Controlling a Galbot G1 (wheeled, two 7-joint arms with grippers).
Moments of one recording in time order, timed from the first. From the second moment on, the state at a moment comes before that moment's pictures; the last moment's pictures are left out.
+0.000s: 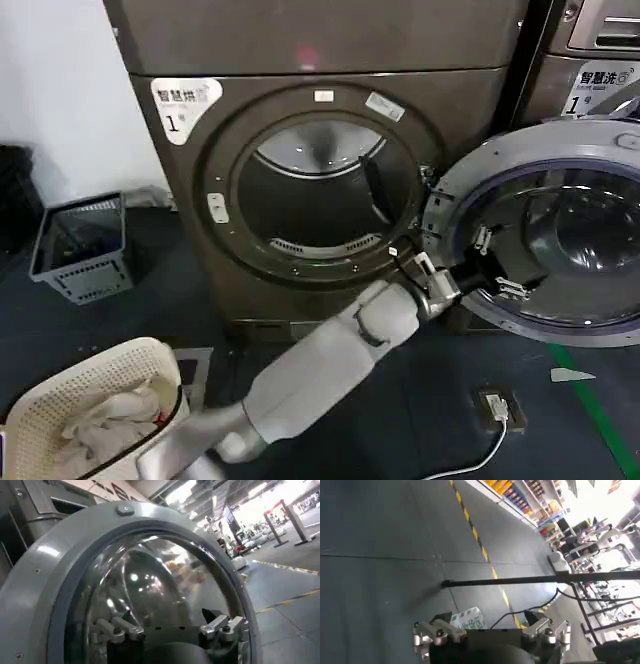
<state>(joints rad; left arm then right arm) 0.35 -1.61 0.39 -1.37 -0.09 0.01 0.26 -2.07 1.15 1.78 1.41 0.07 -0.13 -0.30</state>
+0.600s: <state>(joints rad) 0.38 -1.57 0.44 -1.50 -0.18 0.11 0.30 -2.07 1.15 1.78 1.40 0.08 -0.14 -0.31</state>
